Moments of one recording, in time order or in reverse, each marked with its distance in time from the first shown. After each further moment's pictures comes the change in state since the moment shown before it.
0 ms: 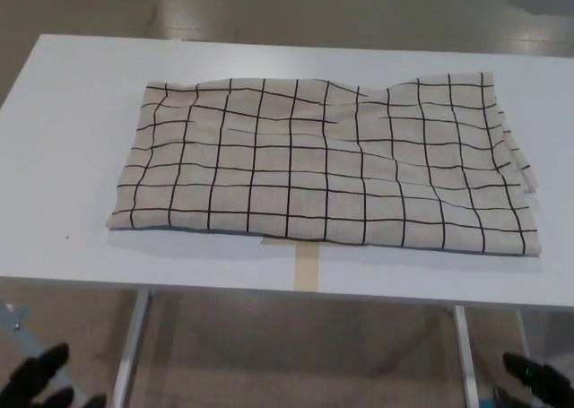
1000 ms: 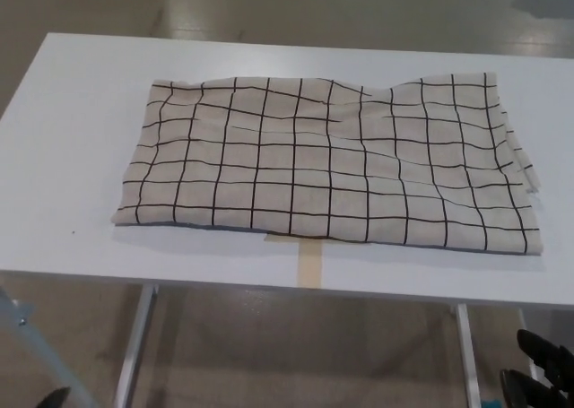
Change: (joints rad) left_arm 0.295 -0.031 0.088 -0.479 0.006 -0.418 0.022; right_arm -0.005 0.017 -0.041 0.049 0.022 -0.173 -0.010
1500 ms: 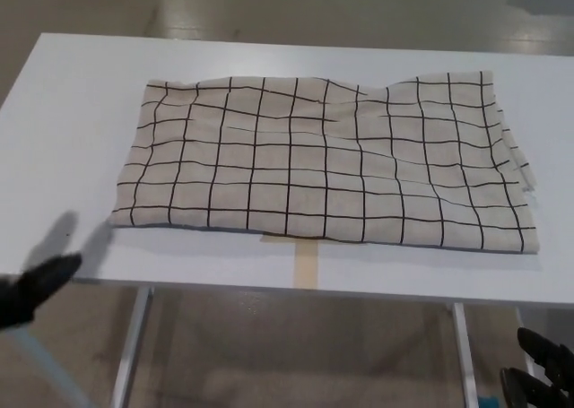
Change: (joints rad) left_arm -0.307 0.162 0.000 -0.156 0.214 -0.097 0.045; right_arm 0.000 0.000 0.000 0.003 -0.001 -0.015 -0.001
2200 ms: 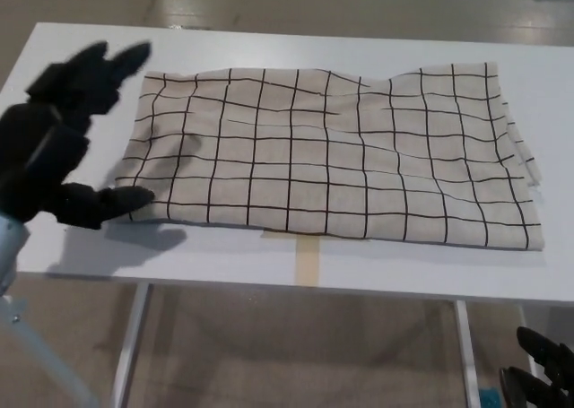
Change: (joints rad) left_arm -0.468 0.218 -0.388 0.458 0.329 0.083 0.075; right_arm -0.001 -0.001 0.001 0.001 -0.004 -0.007 0.000
